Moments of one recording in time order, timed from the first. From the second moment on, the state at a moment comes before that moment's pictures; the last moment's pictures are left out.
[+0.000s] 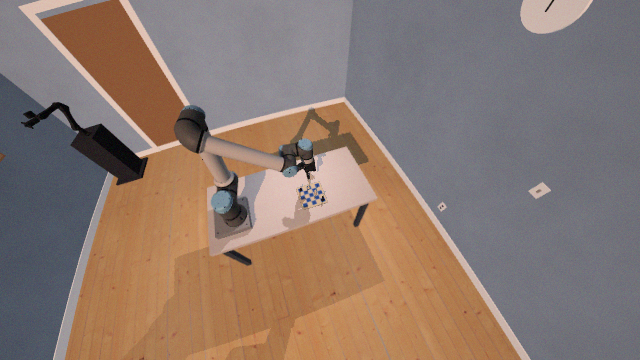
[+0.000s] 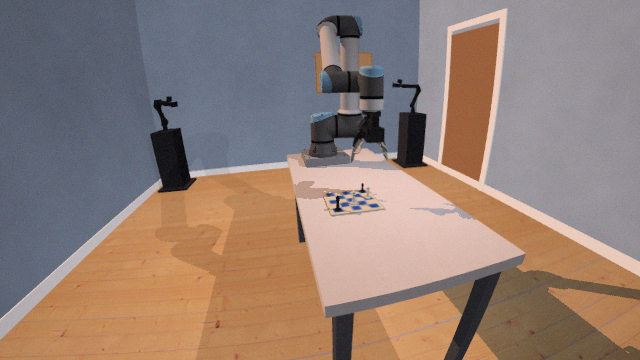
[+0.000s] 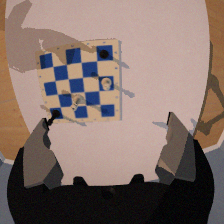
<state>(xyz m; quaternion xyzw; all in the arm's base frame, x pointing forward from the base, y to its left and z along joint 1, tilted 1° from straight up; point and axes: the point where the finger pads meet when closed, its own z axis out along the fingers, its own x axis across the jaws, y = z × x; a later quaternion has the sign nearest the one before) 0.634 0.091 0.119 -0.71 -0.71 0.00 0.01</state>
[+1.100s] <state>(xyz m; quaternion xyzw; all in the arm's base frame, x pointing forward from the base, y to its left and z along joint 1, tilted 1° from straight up) 0.631 0.097 0.114 -0.84 -0.55 0.00 0.01</state>
